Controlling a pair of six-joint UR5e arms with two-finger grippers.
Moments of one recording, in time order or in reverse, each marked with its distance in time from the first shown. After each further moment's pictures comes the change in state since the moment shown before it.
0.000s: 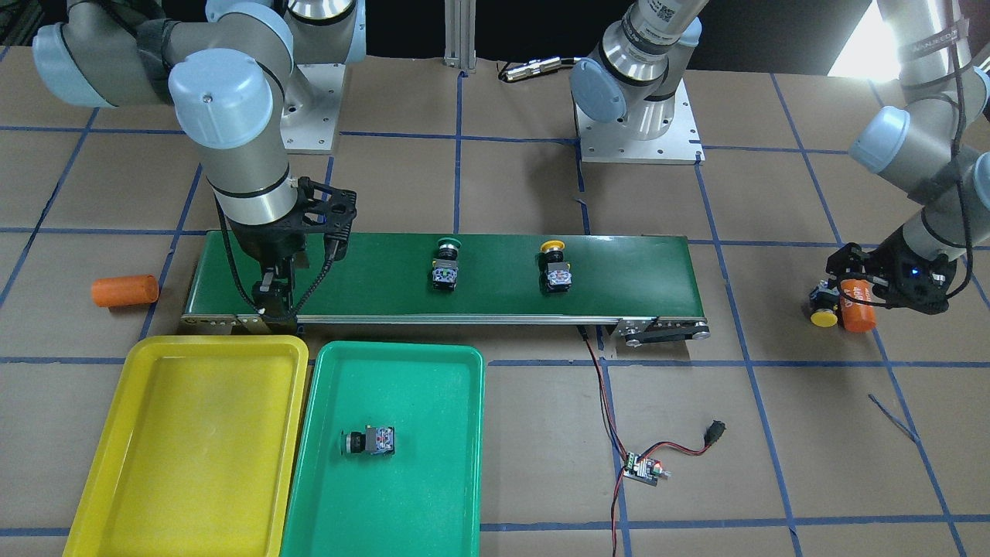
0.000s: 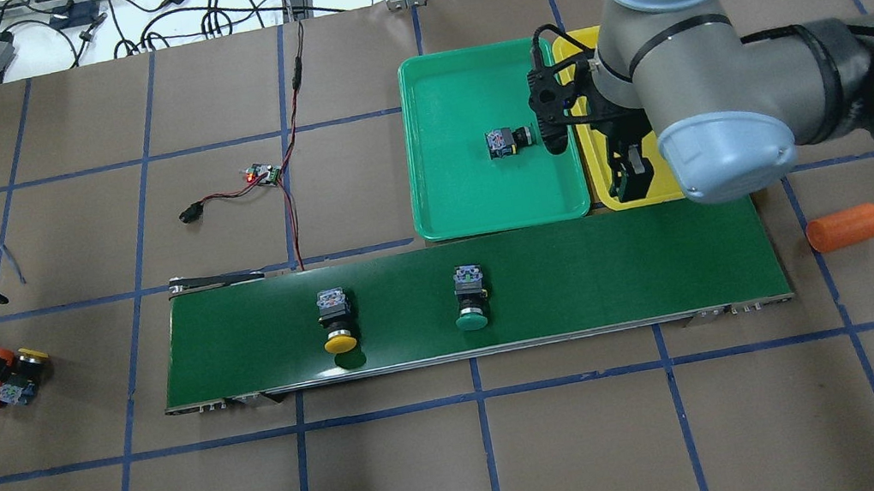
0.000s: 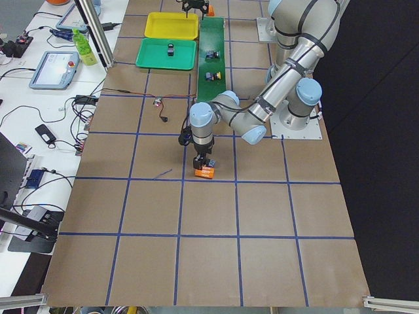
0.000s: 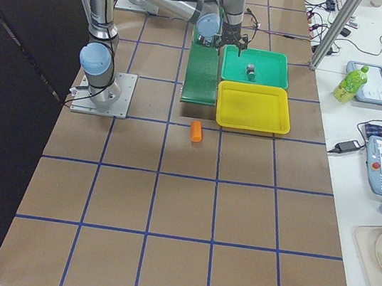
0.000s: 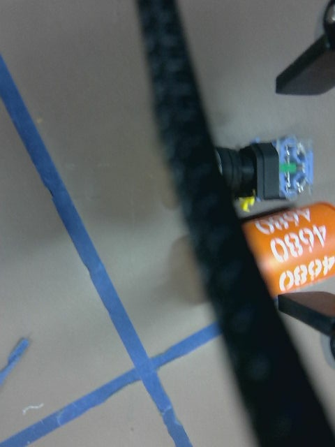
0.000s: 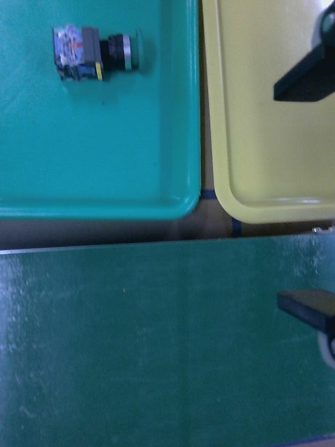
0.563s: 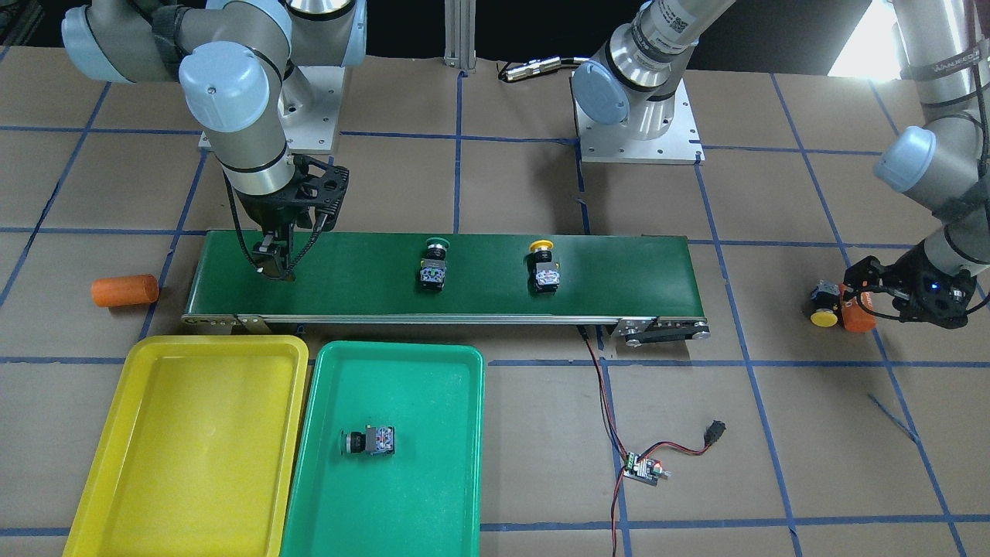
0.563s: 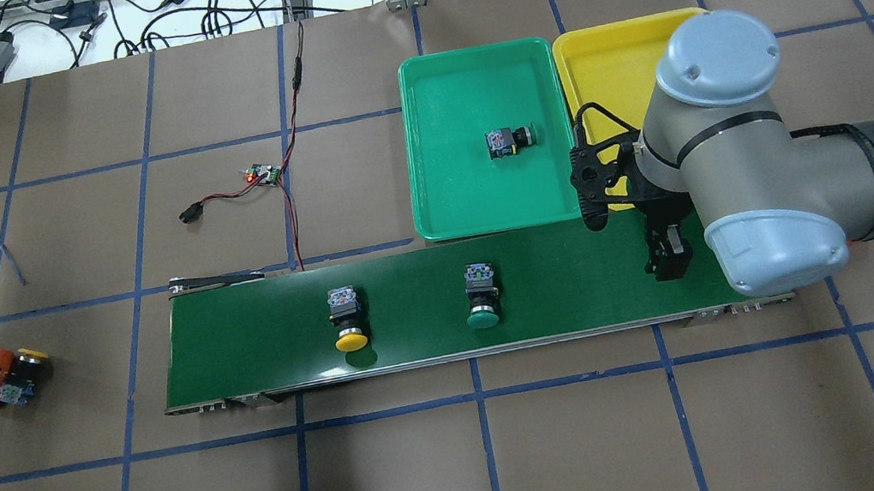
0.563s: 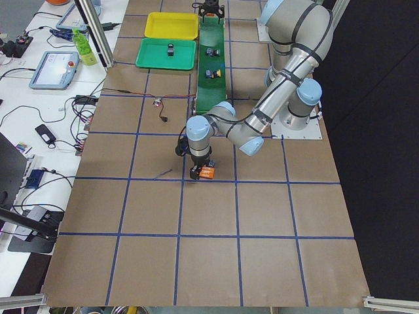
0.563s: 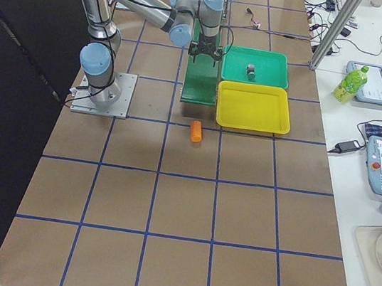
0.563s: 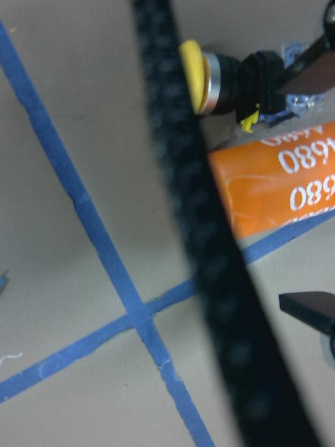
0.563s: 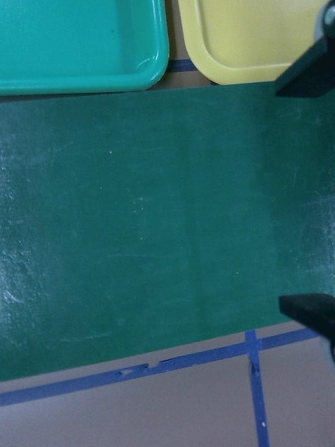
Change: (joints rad) left arm 0.033 -0.087 0.071 -0.002 -0.032 0.045; right arm -0.033 -0.090 0.189 -0.017 0.019 0.125
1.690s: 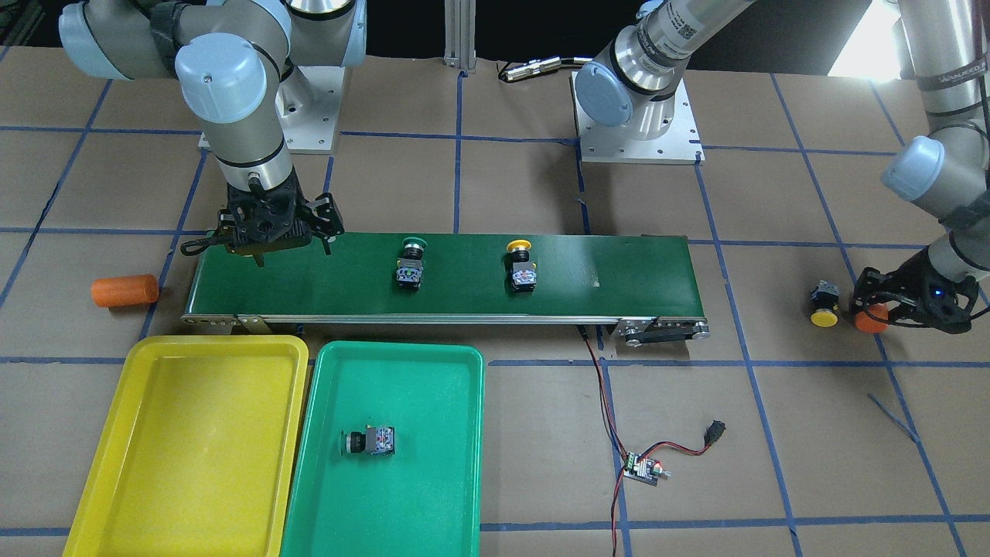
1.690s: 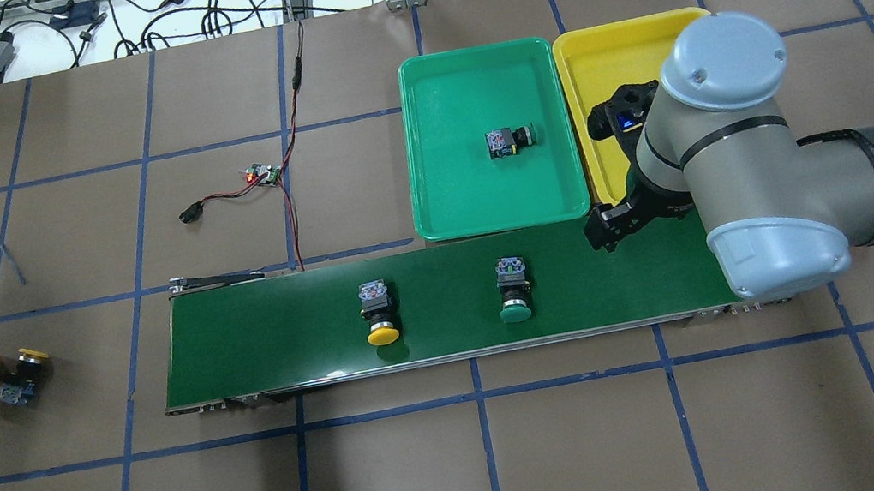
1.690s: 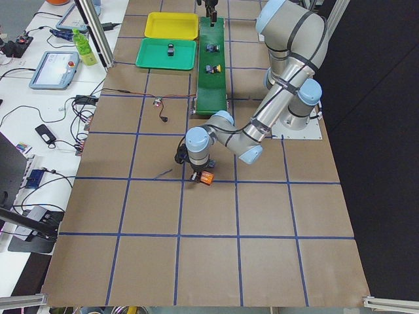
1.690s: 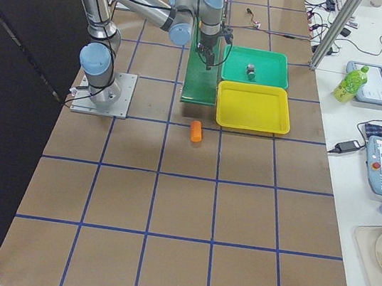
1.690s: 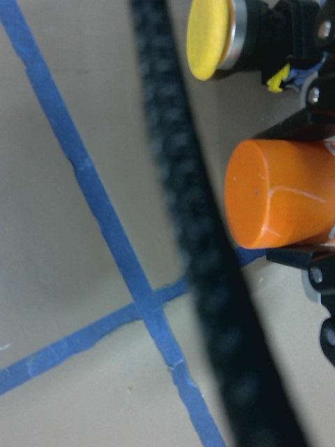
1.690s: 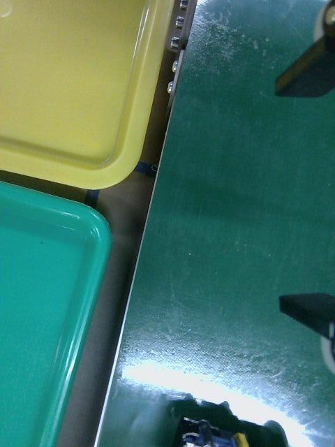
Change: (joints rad) left arm 0.028 -0.025 0.016 -0.017 -0.032 0.002; right arm 0.001 -0.006 -0.010 -0.039 0.002 1.186
